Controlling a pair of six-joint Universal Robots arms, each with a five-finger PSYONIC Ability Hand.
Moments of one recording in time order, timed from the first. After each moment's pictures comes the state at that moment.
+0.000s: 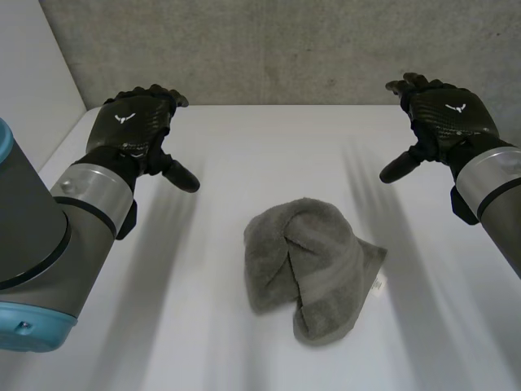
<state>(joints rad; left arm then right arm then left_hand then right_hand) 4.19 -1.72 -1.56 3.26 -1.69 3.12 1.88 -1.43 1.55 -0.08 1.47 3.05 0.27 0.23 0.21 0.22 0.05 0.10 0.08 0.17 0.22 0.06</state>
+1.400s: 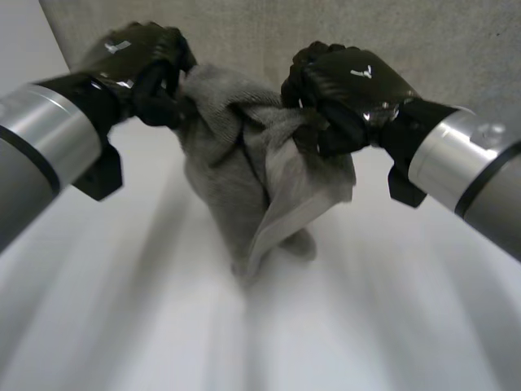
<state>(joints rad) 4.23 -1.63 -1.28 2.92 -1.46 3.05 2.03 -1.45 1.33 0.10 1.11 3.08 1.27 1.34 0.21 0.22 1.15 1.25 1.31 0.17 0.22 1.15</state>
